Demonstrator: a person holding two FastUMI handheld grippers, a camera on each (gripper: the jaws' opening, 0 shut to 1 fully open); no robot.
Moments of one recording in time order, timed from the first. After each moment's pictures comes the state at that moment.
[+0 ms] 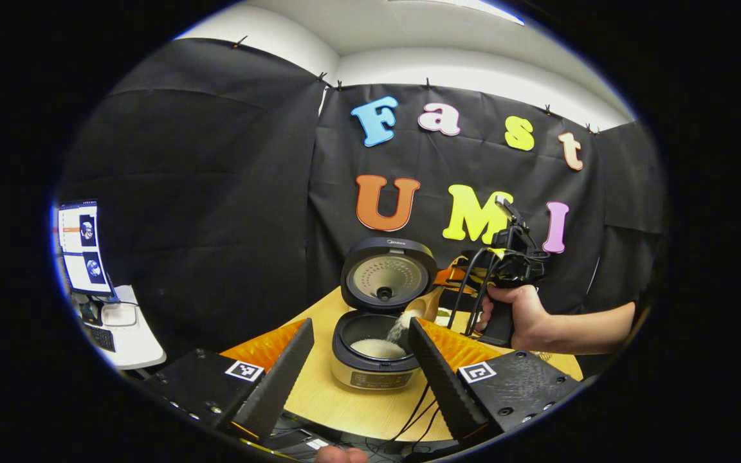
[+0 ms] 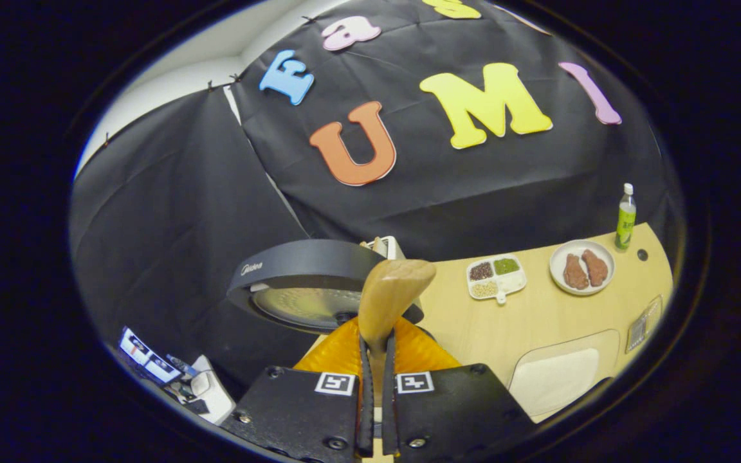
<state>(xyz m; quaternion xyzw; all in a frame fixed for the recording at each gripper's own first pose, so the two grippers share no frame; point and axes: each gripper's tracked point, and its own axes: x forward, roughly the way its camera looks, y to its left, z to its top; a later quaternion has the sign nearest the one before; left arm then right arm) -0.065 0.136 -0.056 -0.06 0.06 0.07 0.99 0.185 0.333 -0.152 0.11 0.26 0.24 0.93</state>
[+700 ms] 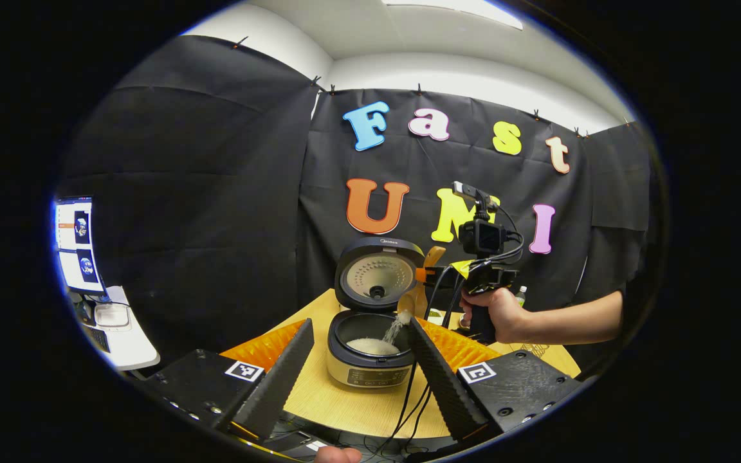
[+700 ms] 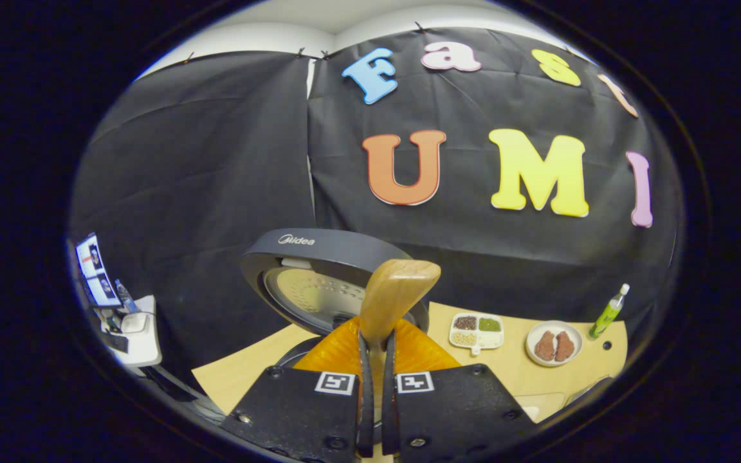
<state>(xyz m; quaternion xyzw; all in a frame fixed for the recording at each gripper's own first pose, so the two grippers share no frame) -0.075 0.137 -0.066 -0.05 0.06 0.05 1.00 0.181 0.358 -0.139 -0.08 0.15 0.27 0.95</state>
